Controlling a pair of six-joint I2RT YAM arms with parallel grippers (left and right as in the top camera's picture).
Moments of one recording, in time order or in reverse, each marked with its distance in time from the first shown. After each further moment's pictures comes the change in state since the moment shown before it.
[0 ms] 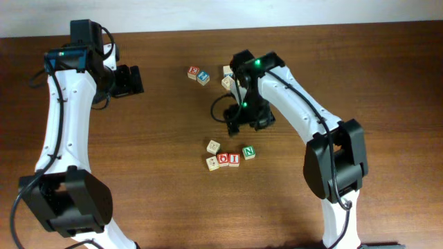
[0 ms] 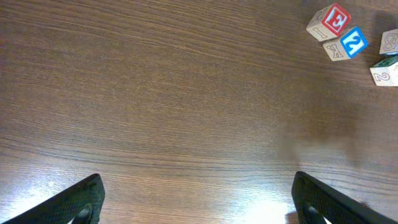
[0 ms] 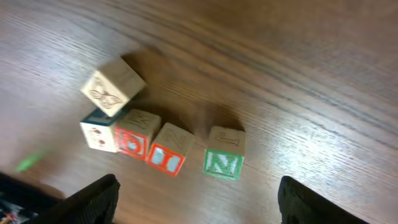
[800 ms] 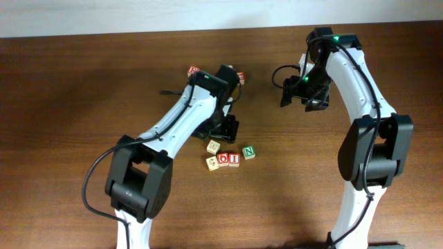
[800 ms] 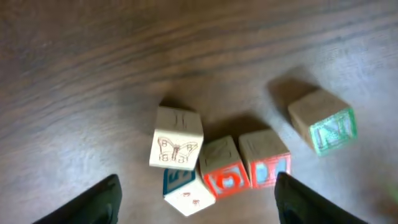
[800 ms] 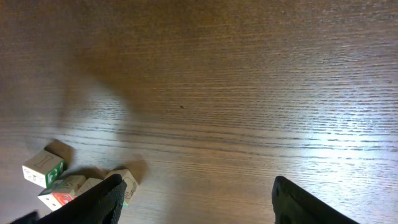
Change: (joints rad) left arm -0.612 0.211 -0.116 -0.033 0.027 -0.152; right arm -0.399 0.000 0.018 0.028 0.014 0.050
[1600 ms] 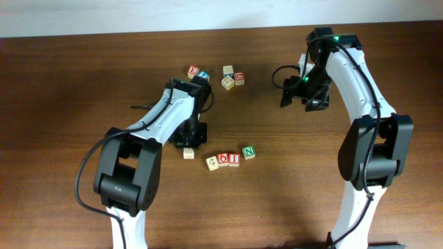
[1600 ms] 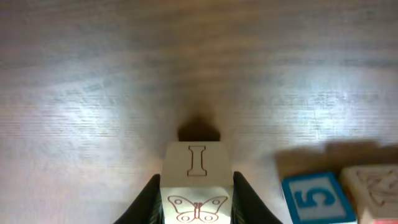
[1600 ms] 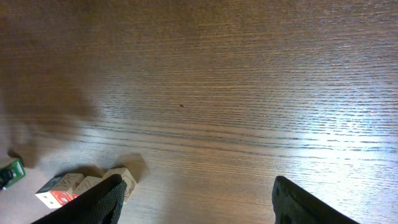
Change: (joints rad) left arm 0.136 0.003 -0.179 -0.003 -0.097 -0.077; right arm 0.000 0.000 0.000 -0.003 0.000 -0.012
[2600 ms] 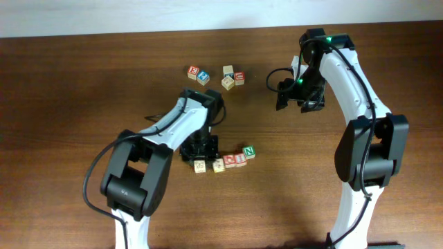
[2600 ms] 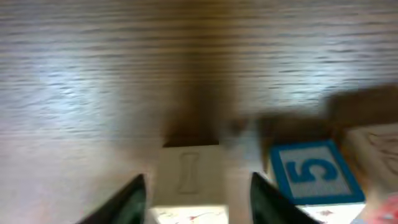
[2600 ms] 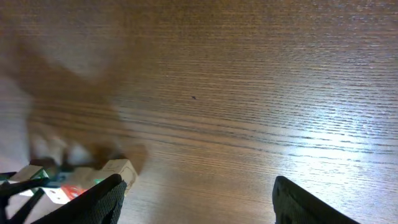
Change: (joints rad) left arm -0.087 -0.007 -0.072 0.008 0.100 -0.082; right arm 0.036 0.000 0.000 -0.015 0.007 -0.037
